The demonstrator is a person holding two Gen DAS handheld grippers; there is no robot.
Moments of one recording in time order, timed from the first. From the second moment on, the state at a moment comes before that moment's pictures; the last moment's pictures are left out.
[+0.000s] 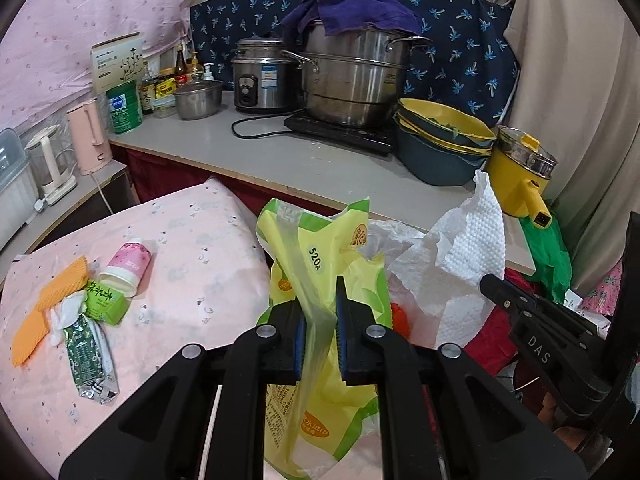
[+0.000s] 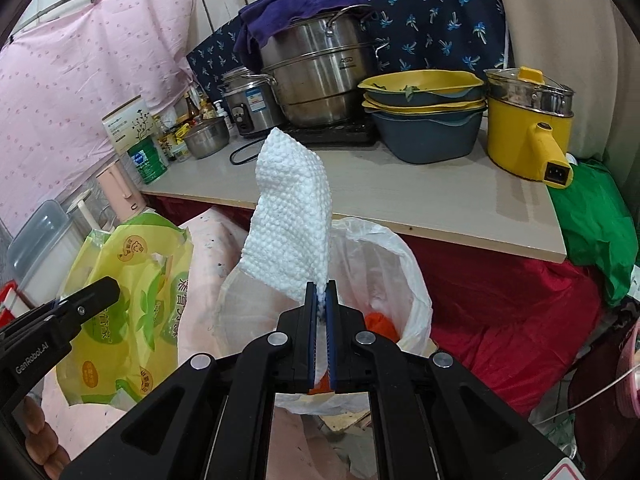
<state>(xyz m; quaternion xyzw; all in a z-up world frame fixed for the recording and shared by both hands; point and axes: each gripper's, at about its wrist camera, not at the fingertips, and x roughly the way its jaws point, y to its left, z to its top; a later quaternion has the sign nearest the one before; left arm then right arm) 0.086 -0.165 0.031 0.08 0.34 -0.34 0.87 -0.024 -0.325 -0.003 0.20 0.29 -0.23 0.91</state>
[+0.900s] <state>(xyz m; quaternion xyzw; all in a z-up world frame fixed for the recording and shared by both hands) 0.114 -0.235 0.004 0.07 0.36 -0.36 0.86 -0.019 -0.358 -0.029 0.23 0.30 -0.24 0.89</state>
